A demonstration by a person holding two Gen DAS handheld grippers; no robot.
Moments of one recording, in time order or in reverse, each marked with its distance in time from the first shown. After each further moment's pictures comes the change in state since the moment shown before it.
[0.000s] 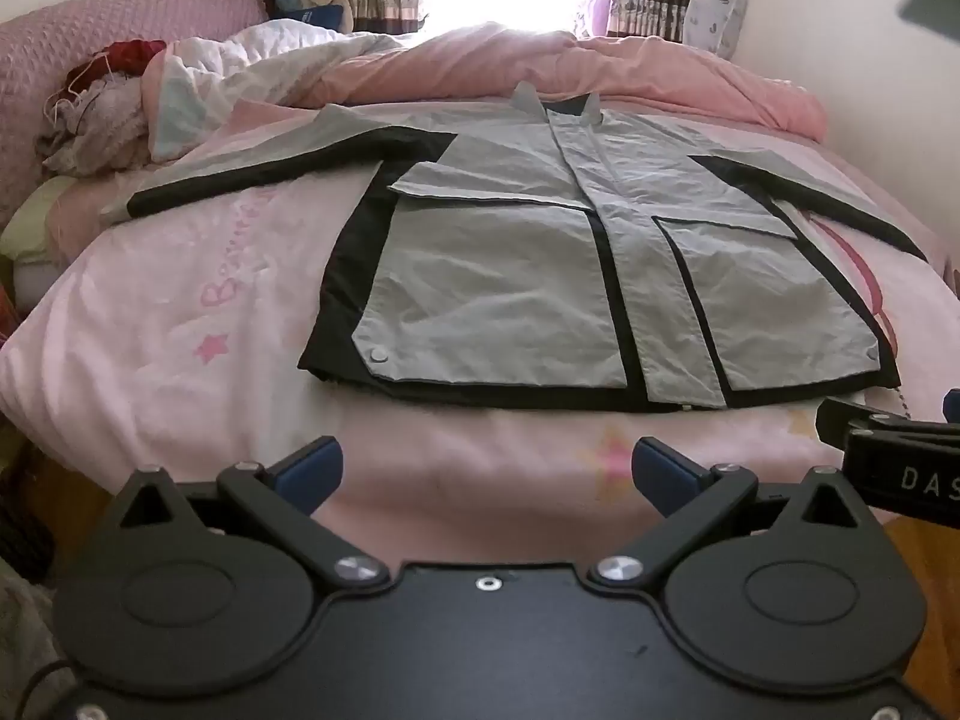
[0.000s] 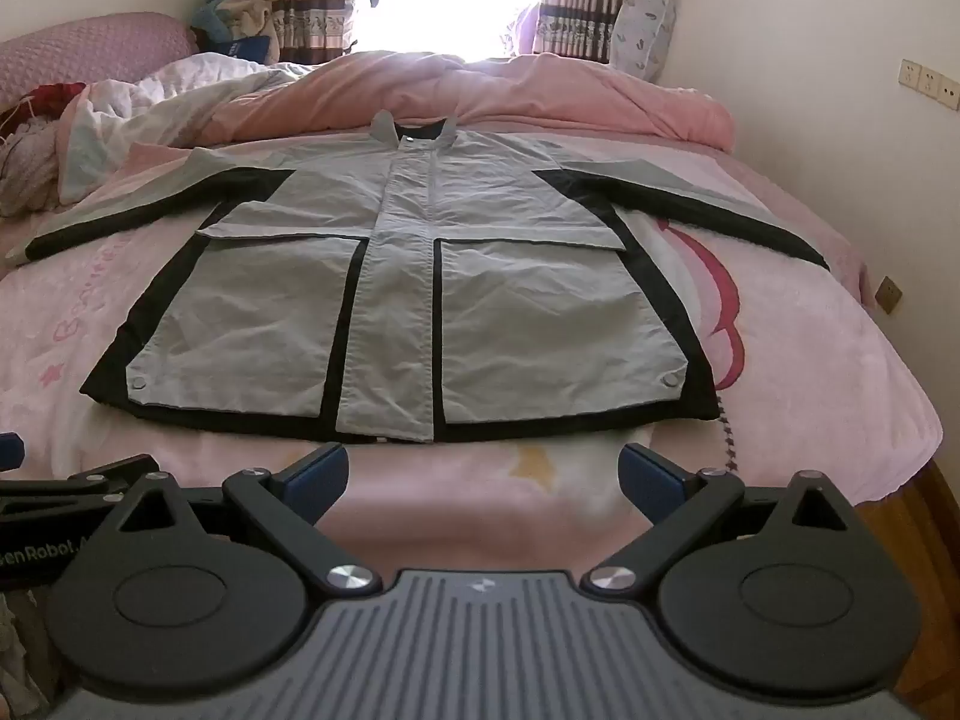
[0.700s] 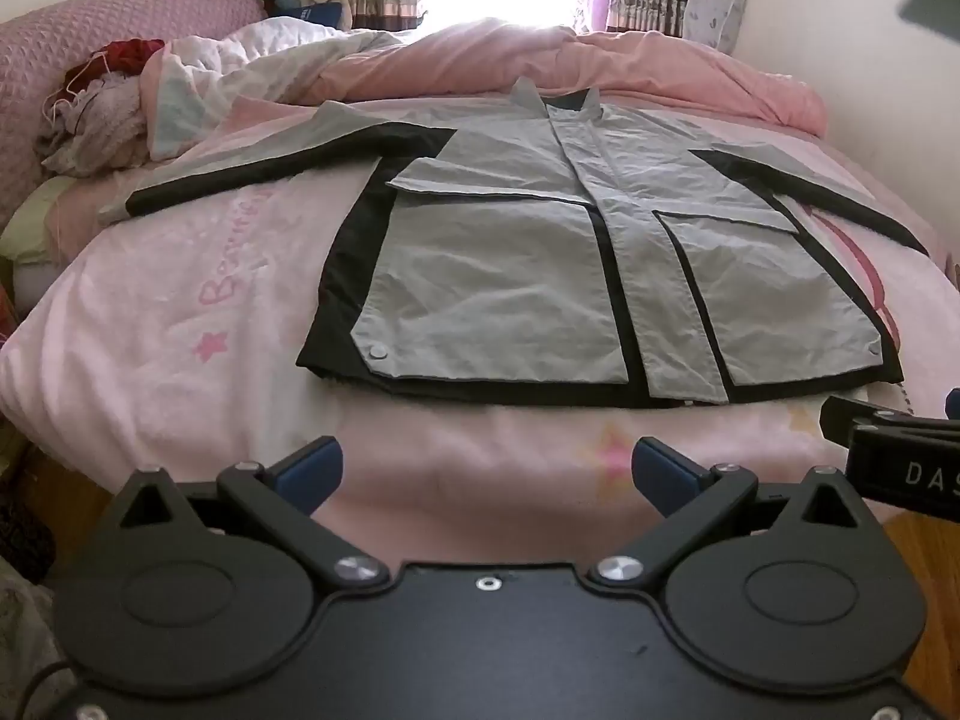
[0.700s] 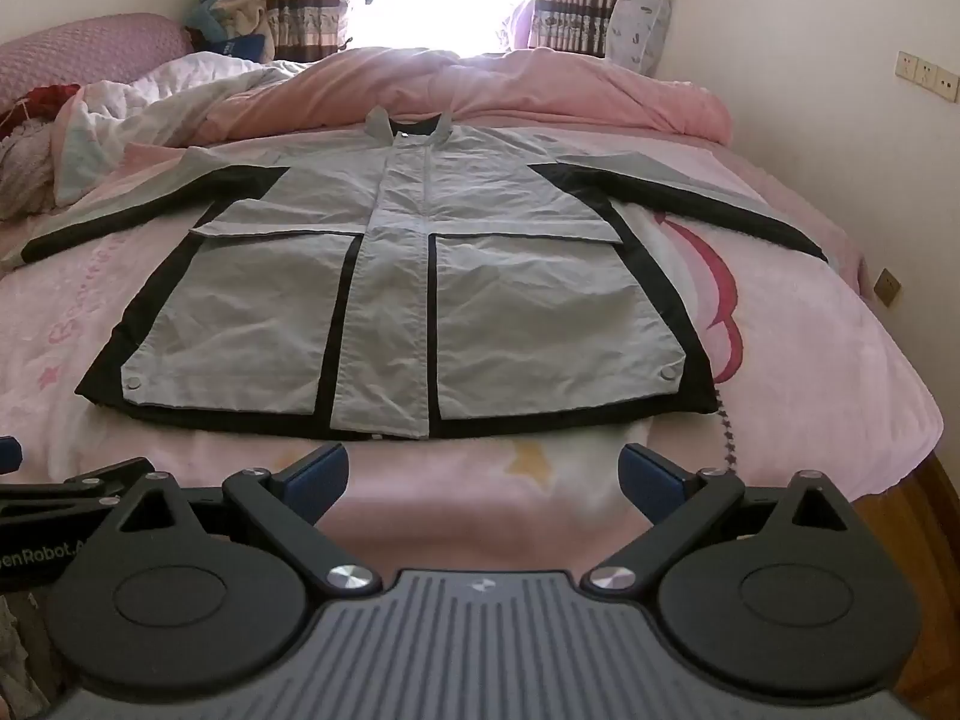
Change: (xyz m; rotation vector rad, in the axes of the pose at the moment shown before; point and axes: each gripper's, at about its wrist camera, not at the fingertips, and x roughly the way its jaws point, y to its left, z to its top) left arm 0.003 -0.001 -0.001 0.009 0.003 0.006; right arm 0.002 -0.003 -0.001 0.003 0.006 0.005
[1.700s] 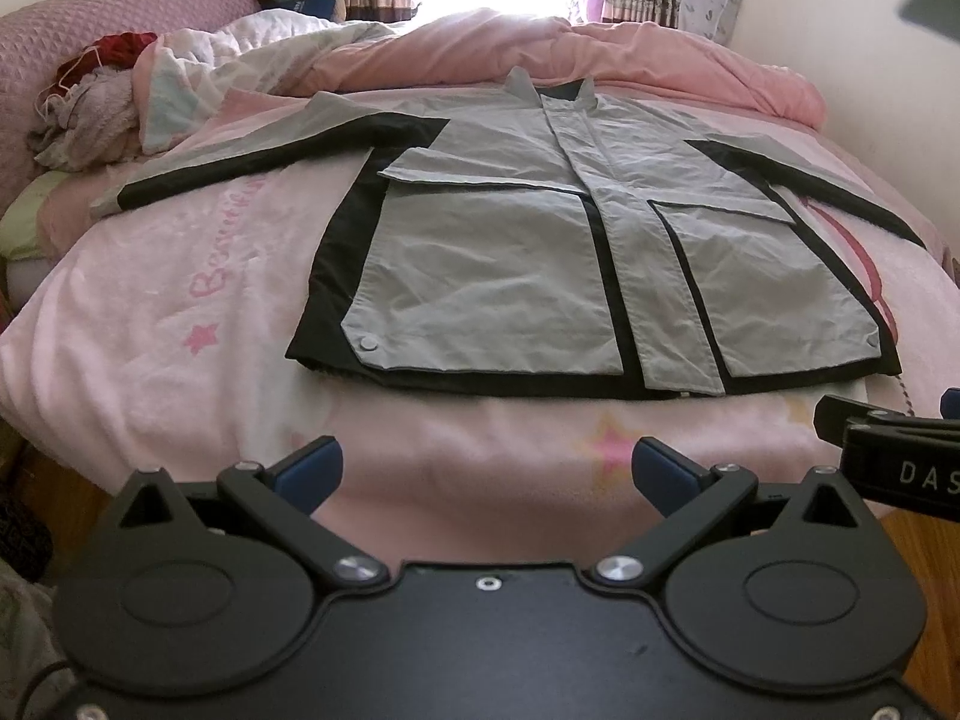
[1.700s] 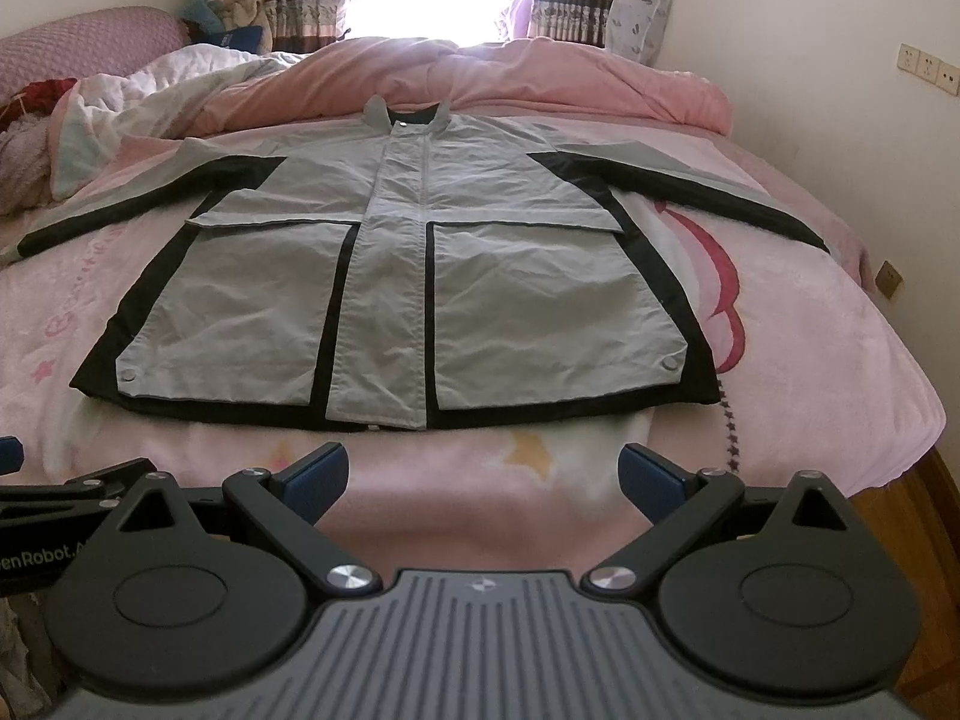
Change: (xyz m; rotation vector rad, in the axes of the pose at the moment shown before) left arm 0.005 0.001 0.001 0.002 0.019 -0.015; right arm 0.009 0.000 -0.003 0.005 0.020 -0.001
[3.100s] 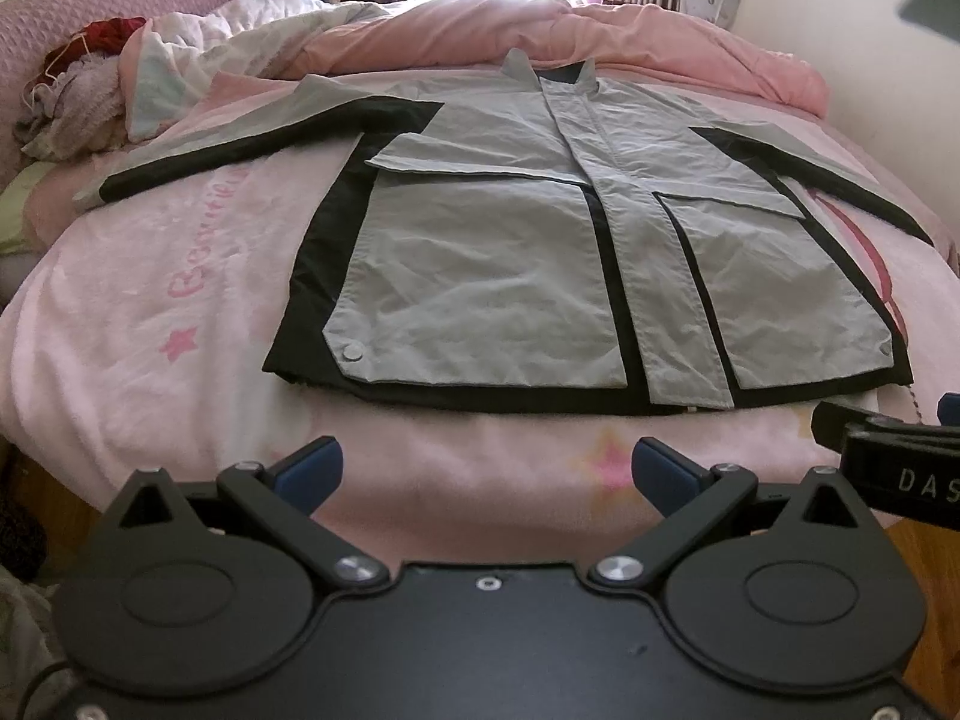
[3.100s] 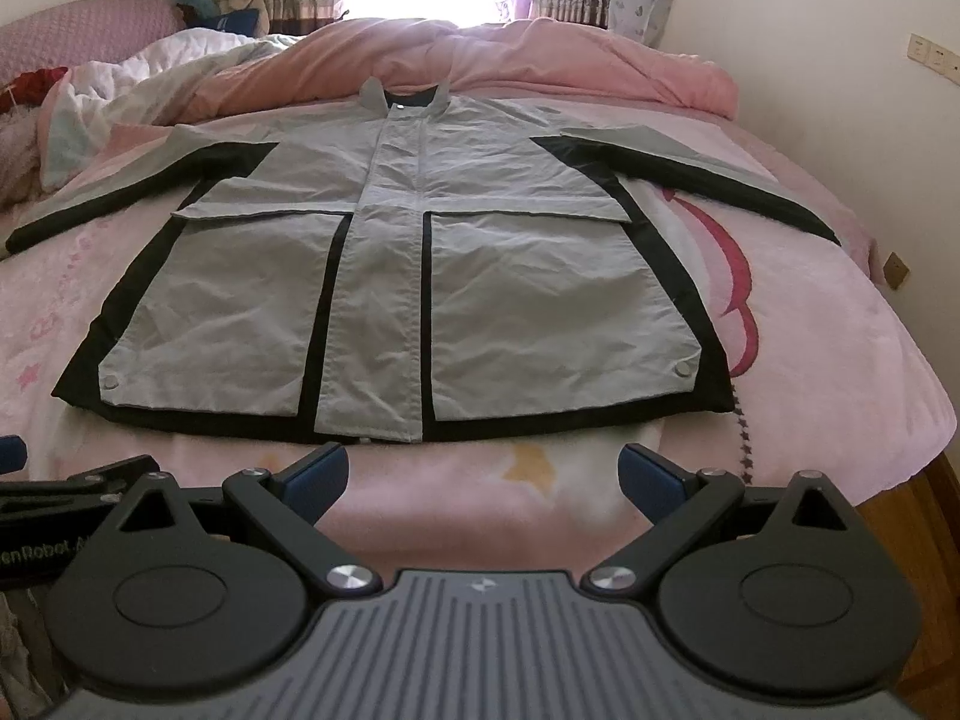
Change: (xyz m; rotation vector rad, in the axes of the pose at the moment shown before) left arm 0.021 0.001 0.015 0.002 0.044 -0.017; right arm 0.020 0.001 0.012 -0.002 0.046 -0.003
